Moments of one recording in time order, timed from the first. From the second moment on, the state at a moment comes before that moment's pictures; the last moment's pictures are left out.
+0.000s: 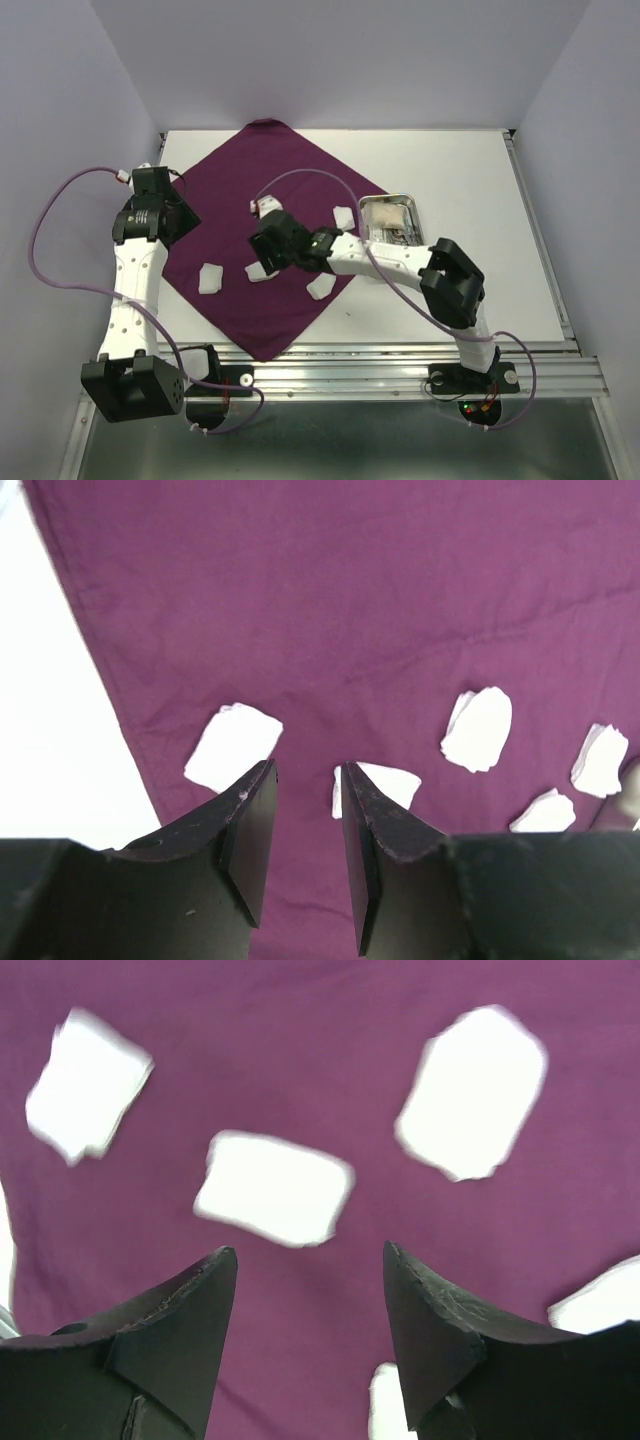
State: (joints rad) left arm 0.09 1.14 1.16 -0.86 -0.11 -0.54; right arm 1.02 2.02 1.63 -0.34 0.21 0.38
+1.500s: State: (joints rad) left arm 0.17 1.13 1.20 -0.89 -0.12 -0.54; right arm 1.24 2.32 1.70 -0.09 0.58 -0.14
